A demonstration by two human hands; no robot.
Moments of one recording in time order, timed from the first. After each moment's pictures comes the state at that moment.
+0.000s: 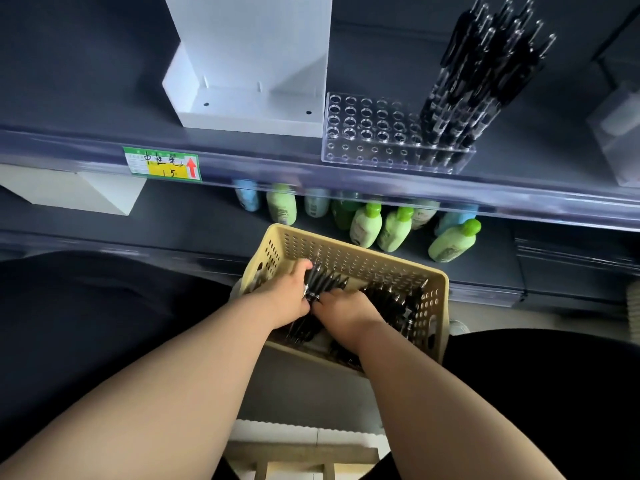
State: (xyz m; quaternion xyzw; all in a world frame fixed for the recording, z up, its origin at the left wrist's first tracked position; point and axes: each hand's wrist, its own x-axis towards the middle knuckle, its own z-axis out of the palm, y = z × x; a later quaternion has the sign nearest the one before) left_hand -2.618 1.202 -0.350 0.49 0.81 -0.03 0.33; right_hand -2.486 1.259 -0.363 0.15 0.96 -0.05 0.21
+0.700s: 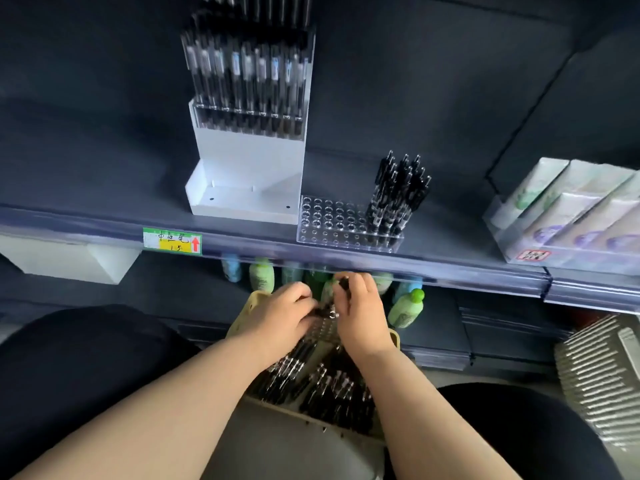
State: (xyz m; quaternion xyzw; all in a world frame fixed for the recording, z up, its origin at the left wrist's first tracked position) left_hand -2.595 1.205 -0.250 0.66 0.72 0.20 0.07; right_hand -2.464 1.284 -0.242 0.41 0.82 -0.28 -0.28
